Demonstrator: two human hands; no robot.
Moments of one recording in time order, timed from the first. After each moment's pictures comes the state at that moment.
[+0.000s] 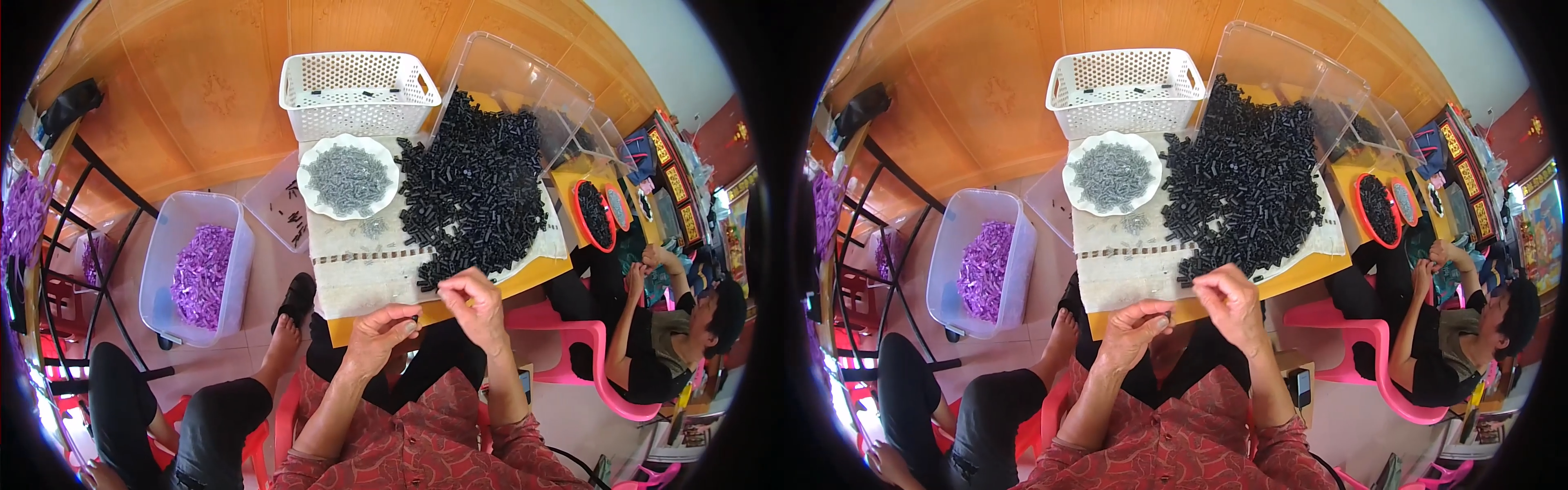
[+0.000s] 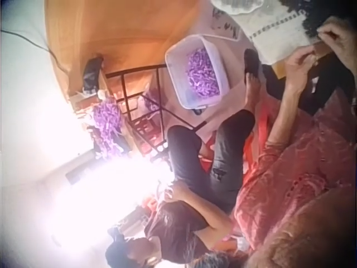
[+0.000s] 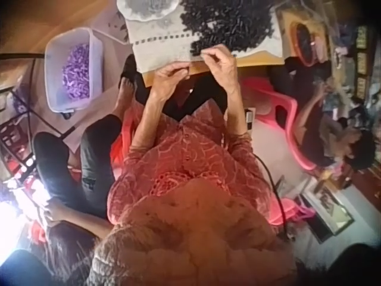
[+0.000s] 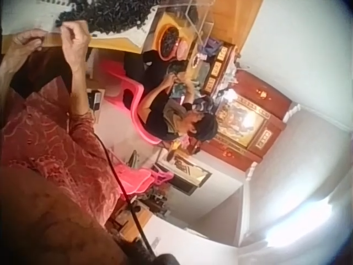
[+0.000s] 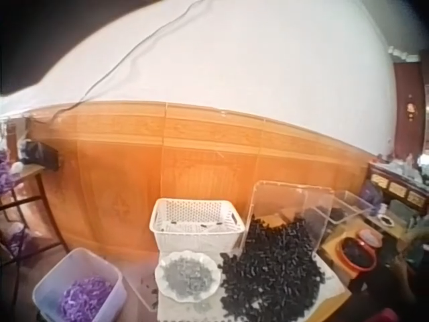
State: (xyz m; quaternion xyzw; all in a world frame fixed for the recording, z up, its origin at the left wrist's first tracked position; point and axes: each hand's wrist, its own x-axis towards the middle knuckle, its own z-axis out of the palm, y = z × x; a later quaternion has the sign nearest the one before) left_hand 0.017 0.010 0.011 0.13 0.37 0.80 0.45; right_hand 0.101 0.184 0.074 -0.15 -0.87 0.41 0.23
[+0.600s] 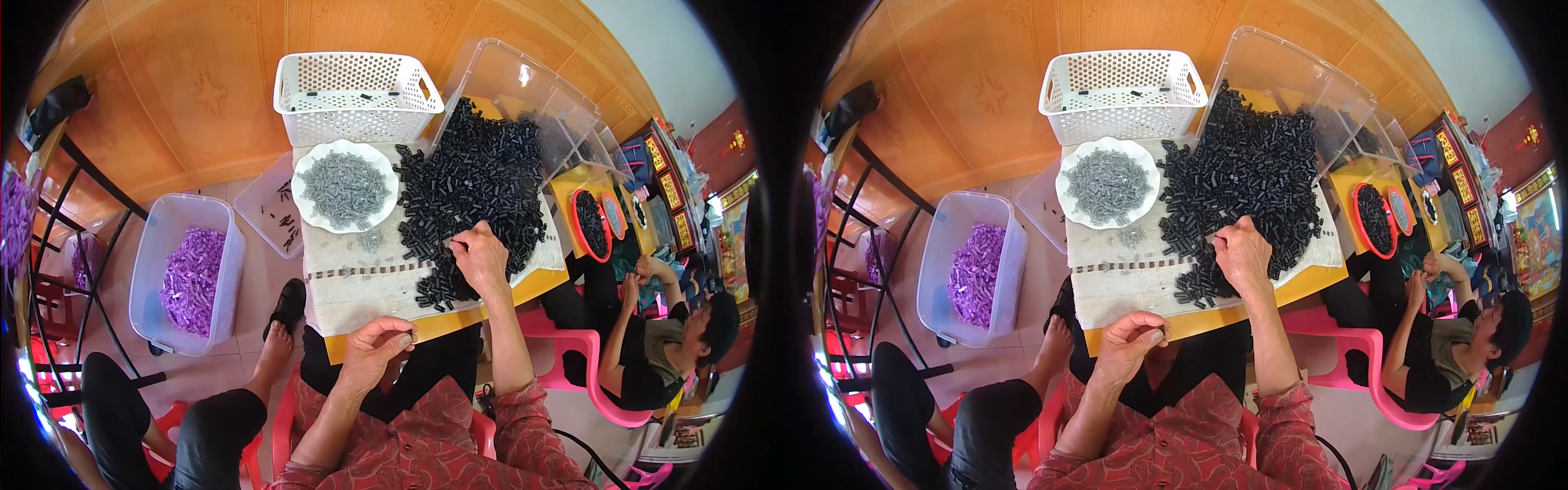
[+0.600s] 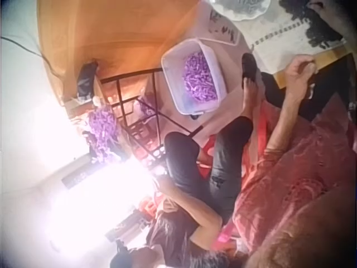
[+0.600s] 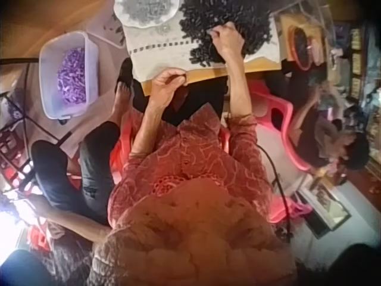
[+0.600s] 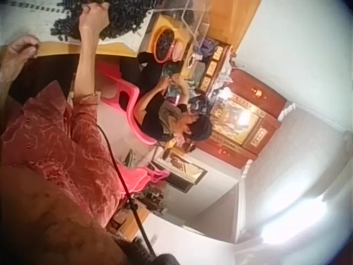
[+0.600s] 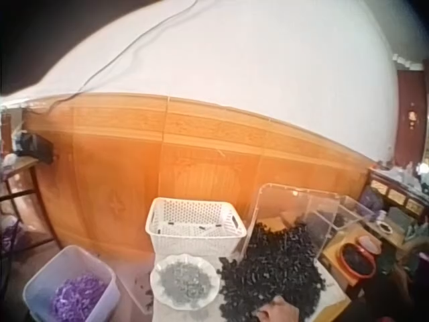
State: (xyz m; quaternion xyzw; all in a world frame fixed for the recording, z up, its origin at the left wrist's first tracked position) left_hand 0.012 0.013 0.003 0.12 0.33 0.83 0.43; right_hand 0.031 0.259 0.059 -0.30 -0.94 0.08 0.15
